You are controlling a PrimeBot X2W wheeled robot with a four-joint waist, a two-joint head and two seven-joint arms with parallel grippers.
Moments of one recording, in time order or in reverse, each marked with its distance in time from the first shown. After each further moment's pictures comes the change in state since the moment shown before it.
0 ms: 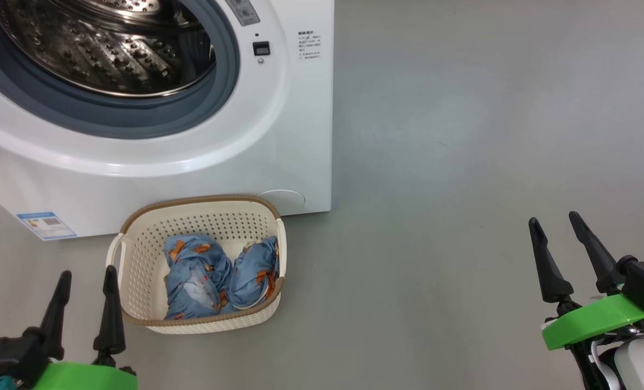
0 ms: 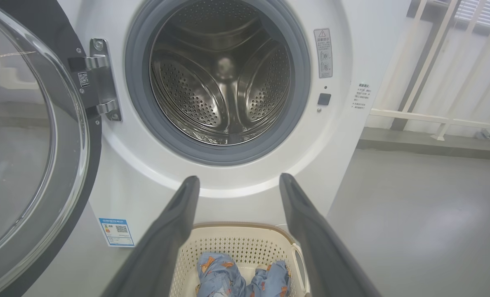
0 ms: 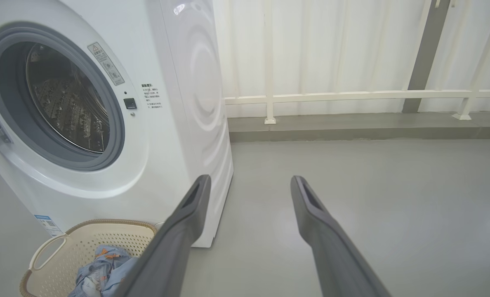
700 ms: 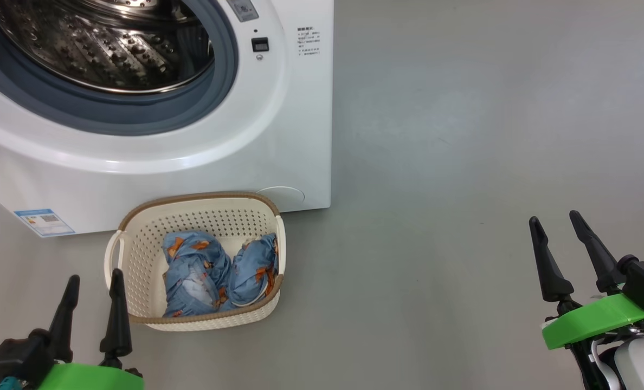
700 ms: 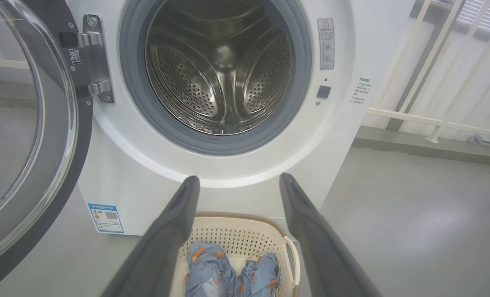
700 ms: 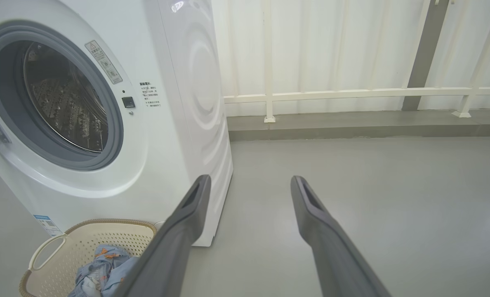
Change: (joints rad) left arm 0.000 -0.001 -0.025 0.018 -0.054 0.000 0.000; right arm 0.001 0.004 -0.005 -0.005 0.000 0.000 0.000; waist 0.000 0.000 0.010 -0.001
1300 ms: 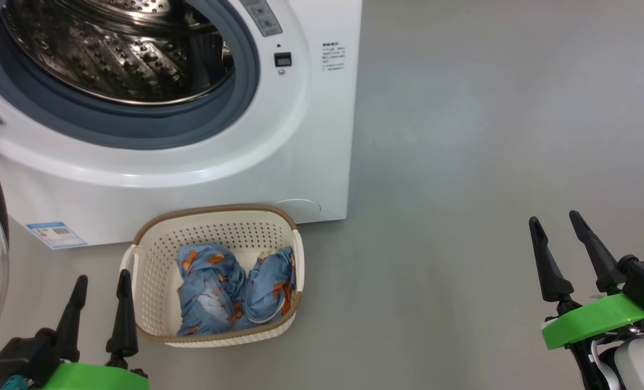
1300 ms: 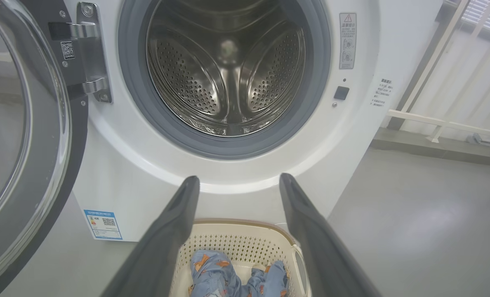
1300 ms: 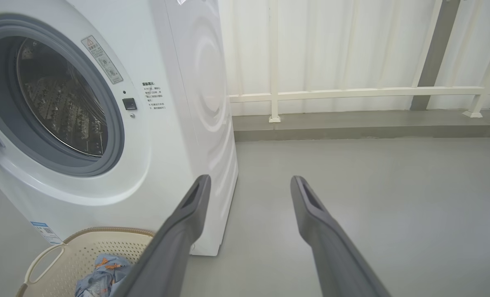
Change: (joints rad) left arm -0.002 0.004 -0.028 0.009 -0.020 0.000 0.000; right arm 0.000 0.000 0.000 -0.001 0.000 0.000 0.000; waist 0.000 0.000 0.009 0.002
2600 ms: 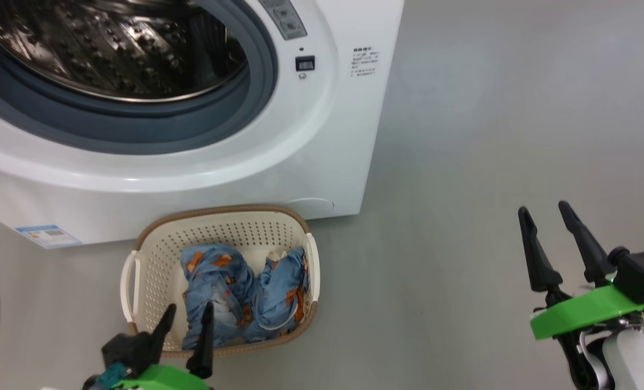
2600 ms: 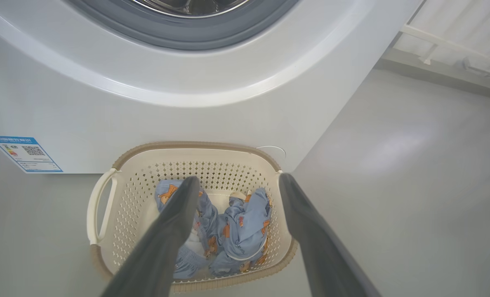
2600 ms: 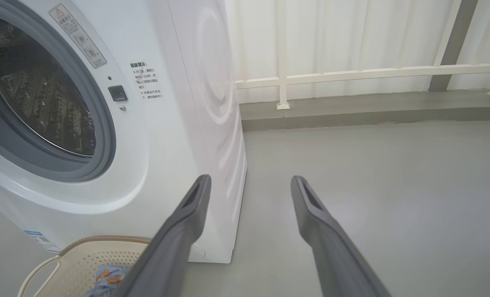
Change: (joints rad) left arm -0.063 -0.065 -0.166 0.261 0.021 0.000 0.001; right arm -0.015 0.030 0.006 -0.014 -0.001 0.000 0.000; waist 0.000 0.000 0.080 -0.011
